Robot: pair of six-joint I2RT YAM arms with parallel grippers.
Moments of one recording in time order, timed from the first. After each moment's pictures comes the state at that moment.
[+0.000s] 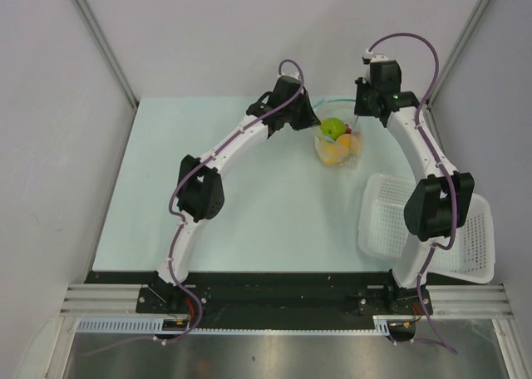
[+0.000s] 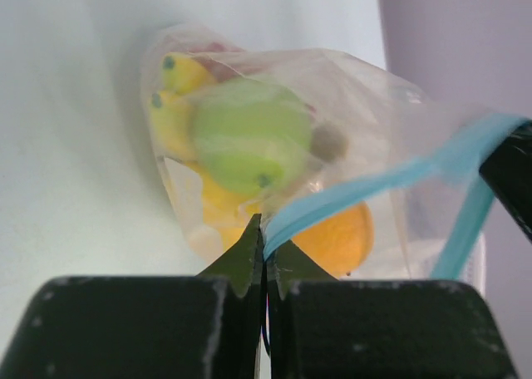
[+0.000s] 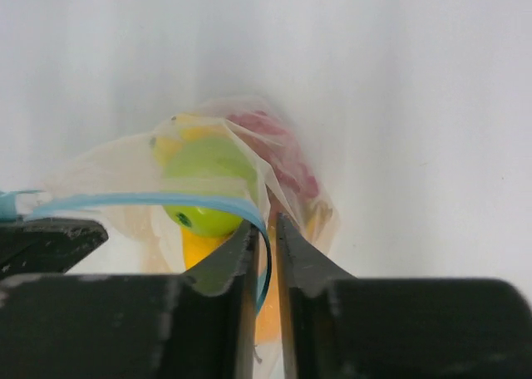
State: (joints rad) left arm -0.62 2.35 2.28 -0.50 0.15 -0.75; right arm 0.17 1.83 1.79 -0.57 0.06 0.12
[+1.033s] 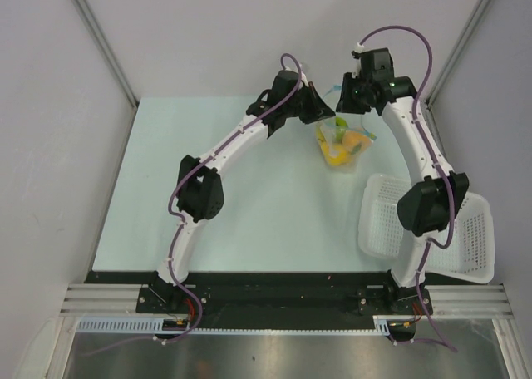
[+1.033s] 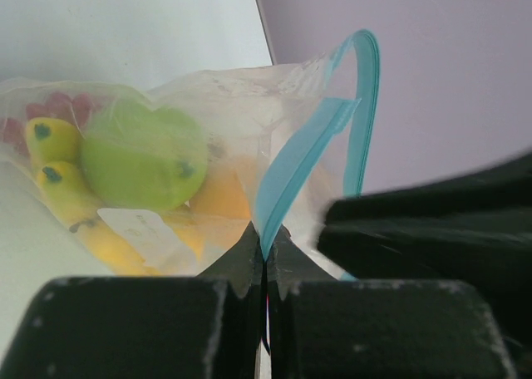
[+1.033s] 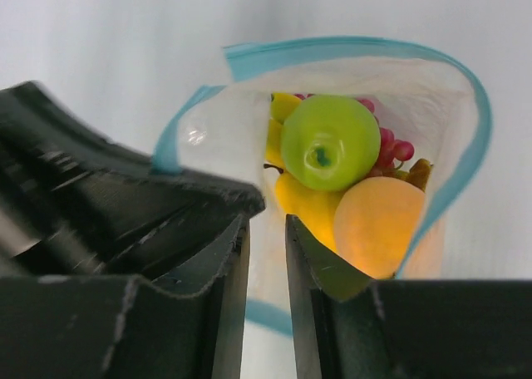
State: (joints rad) left arm -0.63 2.34 2.28 -0.31 0.35 -0.90; right arm 0.23 1.86 2.05 -0.88 -0.07 0.27
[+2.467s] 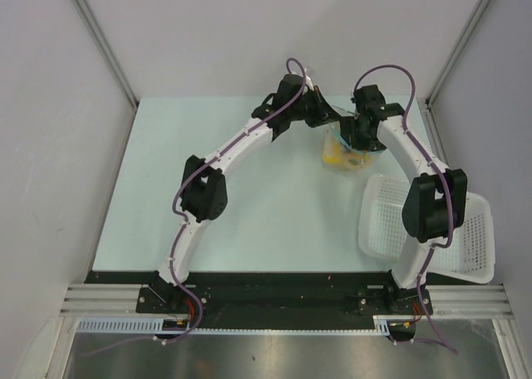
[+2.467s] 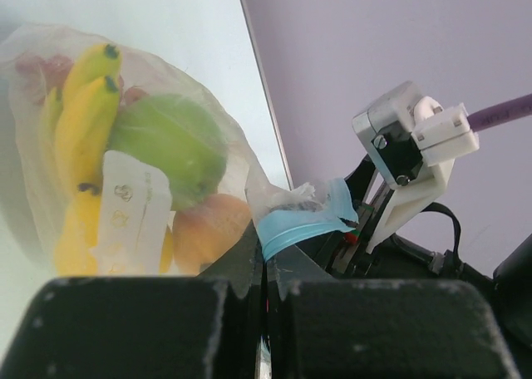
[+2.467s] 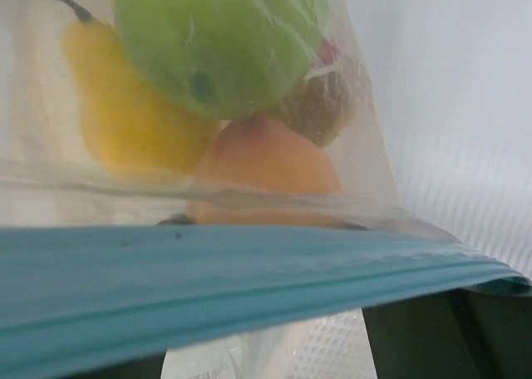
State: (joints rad) left arm -0.64 2.36 2.28 -0.26 0.38 -0.95; right arm 0.22 1.84 1.67 -0.89 0.15 0.12
